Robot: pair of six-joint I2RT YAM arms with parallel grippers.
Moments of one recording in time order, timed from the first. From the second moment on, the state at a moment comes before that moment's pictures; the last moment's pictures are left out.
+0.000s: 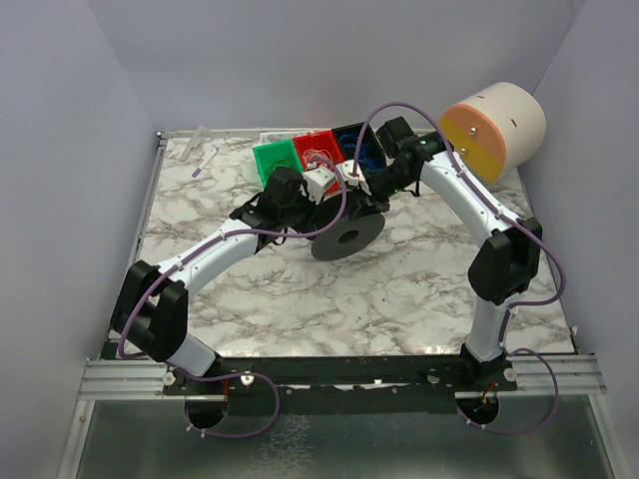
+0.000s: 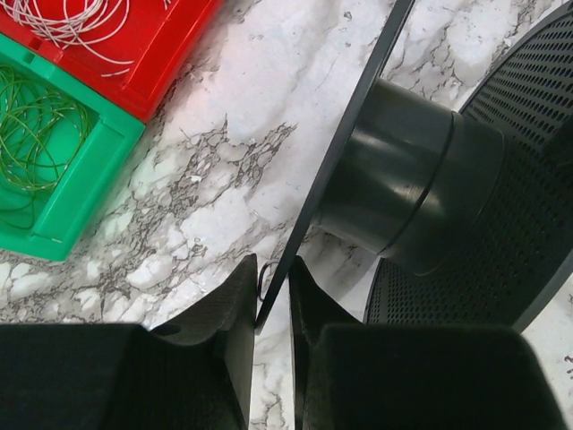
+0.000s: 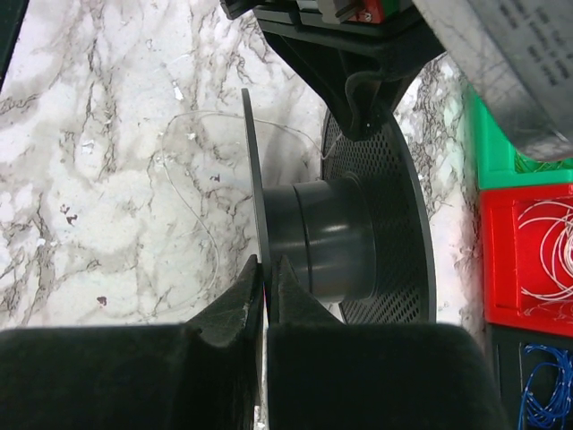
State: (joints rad) left arm -0.58 1.51 1.10 -0.21 0.12 0.10; right arm 0.46 1.90 1.86 -1.20 -0.86 -1.30
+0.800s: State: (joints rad) left arm -0.58 1.50 1.20 -0.30 0.07 0.00; right arm 0.39 1.52 1.40 -0.72 -0.81 -1.05
